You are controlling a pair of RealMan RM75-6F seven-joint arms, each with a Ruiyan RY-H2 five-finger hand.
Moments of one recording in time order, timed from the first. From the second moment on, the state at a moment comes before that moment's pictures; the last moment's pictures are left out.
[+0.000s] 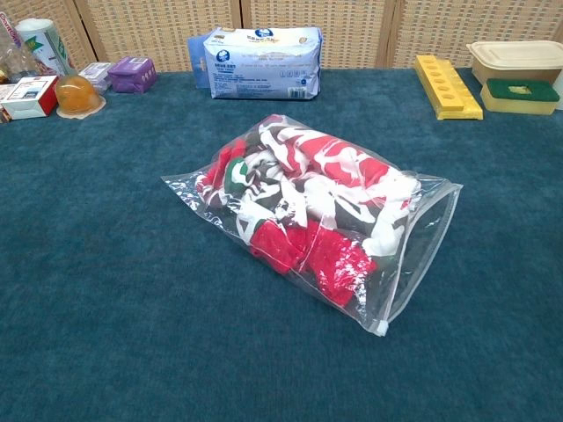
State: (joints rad) left arm -0.03 -1.01 0.01 -1.78 1.54 1.54 0.01; right arm 0.03 -1.02 0.04 -1.75 -1.58 1.55 -0.10
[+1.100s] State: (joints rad) left arm -0.60 -0.89 -0.13 -1.98 1.53 0.80 0.20; right arm 0.00 -1.03 0.02 -1.67 -1.59 1.58 0.00
